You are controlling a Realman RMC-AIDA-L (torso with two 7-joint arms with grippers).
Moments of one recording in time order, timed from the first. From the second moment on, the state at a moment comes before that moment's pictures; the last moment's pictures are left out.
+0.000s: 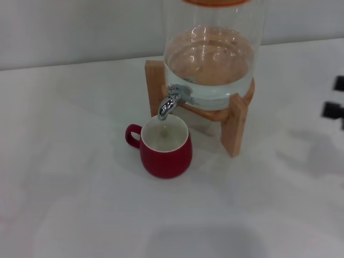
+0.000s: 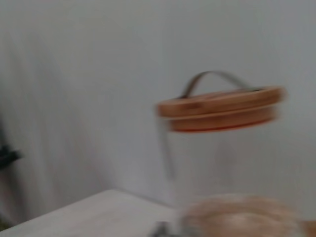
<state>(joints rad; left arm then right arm) -0.09 -2.05 0.67 0.50 -2.11 -1.66 1.97 -0.03 2.02 2.33 1.34 -1.47 1.68 -1.50</state>
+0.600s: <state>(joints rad) -0.16 -2.06 0.64 0.57 -2.07 -1.53 1.91 0.02 2.01 1.72 1.54 -1.51 1.27 -1.41</state>
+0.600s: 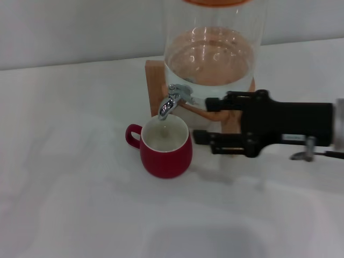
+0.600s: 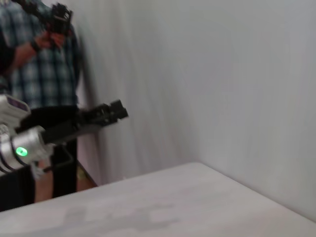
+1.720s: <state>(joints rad) -0.15 -2.07 0.64 0.64 -2.03 -1.51 1.88 0.01 2.01 1.46 1.59 -1.68 0.87 -1.25</state>
